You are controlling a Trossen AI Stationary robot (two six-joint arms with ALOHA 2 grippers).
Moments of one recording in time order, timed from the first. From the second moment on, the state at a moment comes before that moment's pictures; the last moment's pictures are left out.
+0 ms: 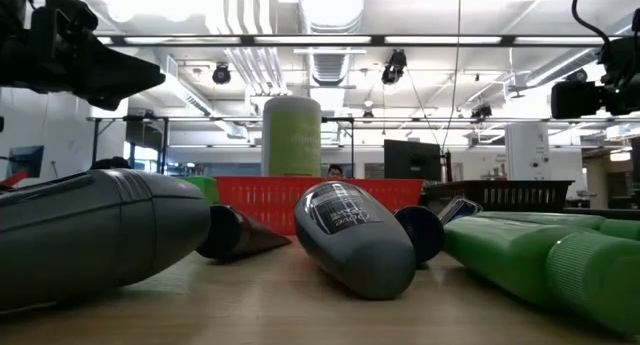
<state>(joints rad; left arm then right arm) -0.14 0.01 0.03 -0.02 -0.39 0.02 -1.44 0.00 0.01 0.18 0.38 -0.08</state>
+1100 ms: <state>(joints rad) -0.14 0.01 0.03 -0.02 -0.39 0.02 -1.20 0.21 0.10 0.58 -0.62 0.38</state>
